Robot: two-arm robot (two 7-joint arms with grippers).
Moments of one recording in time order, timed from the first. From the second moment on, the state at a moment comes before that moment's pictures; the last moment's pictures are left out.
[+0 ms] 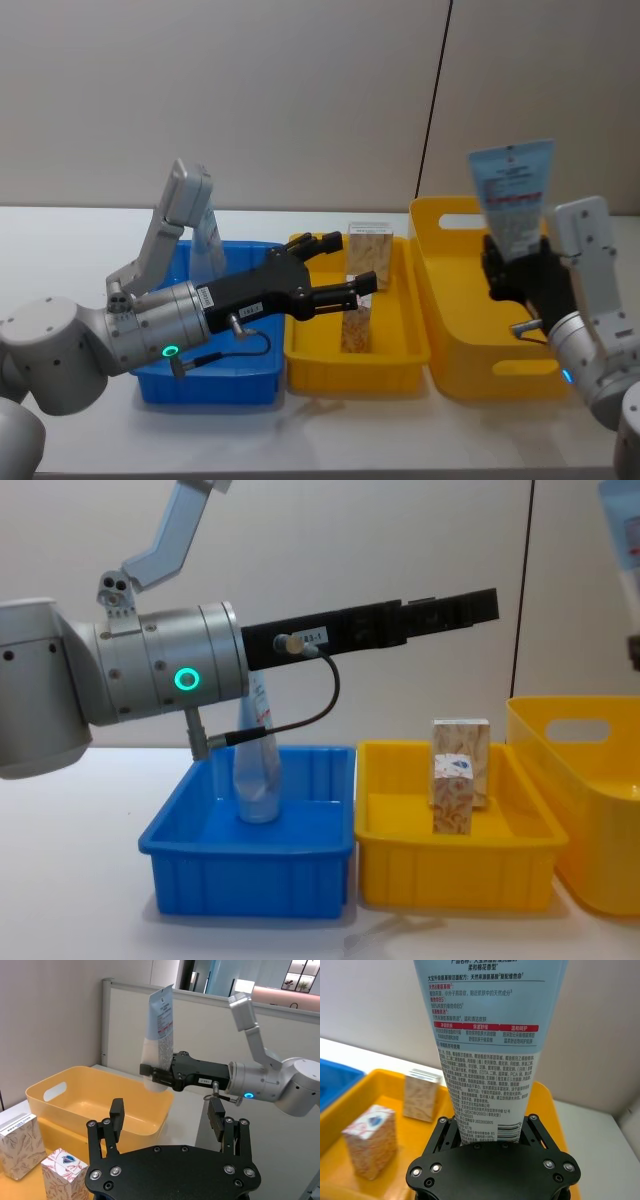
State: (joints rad) left arm -0.66 0.20 0.50 -1.16 -0.63 0.07 -0.95; right arm 0.22 0.33 -0.20 -1.64 0.09 0.20 -0.02
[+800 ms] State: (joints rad) left arm -0.66 0.20 0.50 -1.16 -0.63 0.07 -0.95; right arm 0.30 0.23 -0.11 -1.48 0.14 0.34 -0.11
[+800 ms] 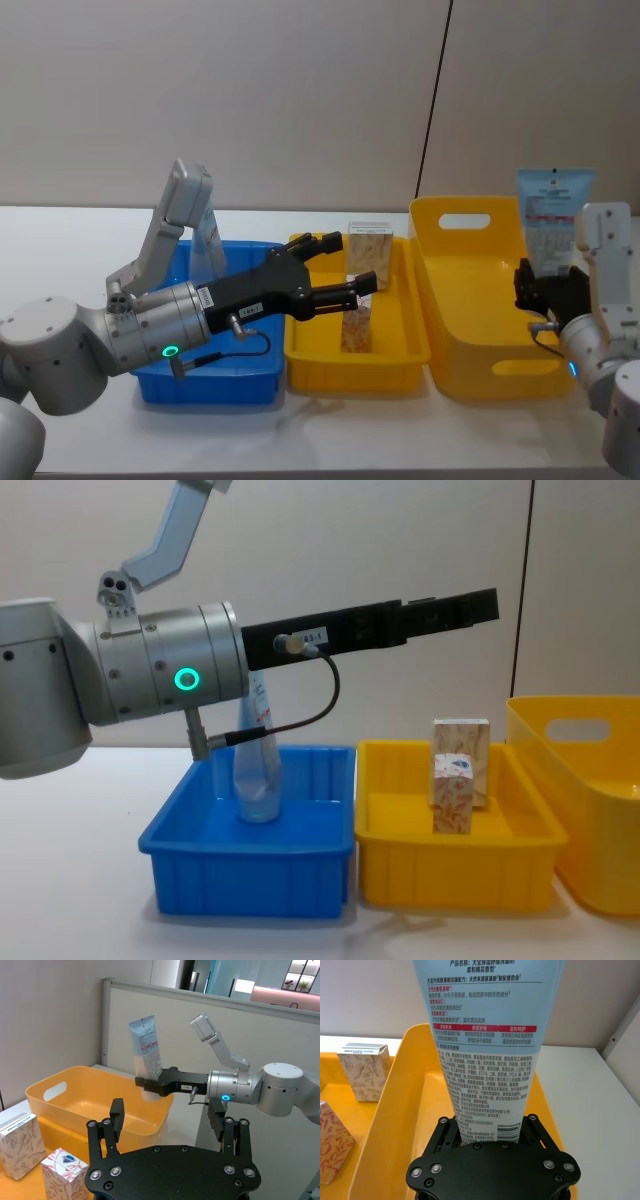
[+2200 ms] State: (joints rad) left arm -0.66 0.20 0.50 -1.16 -0.63 0.07 -0.95; right arm 0.33 0.20 -0.11 -1.41 0.14 0.32 -0.11
